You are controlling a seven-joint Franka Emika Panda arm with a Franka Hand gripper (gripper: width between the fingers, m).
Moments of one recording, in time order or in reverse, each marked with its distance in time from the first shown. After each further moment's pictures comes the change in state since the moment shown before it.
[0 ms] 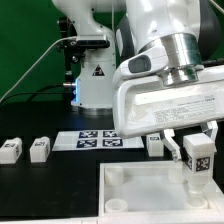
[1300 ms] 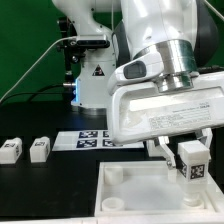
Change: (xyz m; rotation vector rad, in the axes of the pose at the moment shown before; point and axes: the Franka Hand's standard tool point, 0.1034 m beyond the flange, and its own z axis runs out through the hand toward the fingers) arm 0.002 0.010 0.007 -0.006 0.007 -0.047
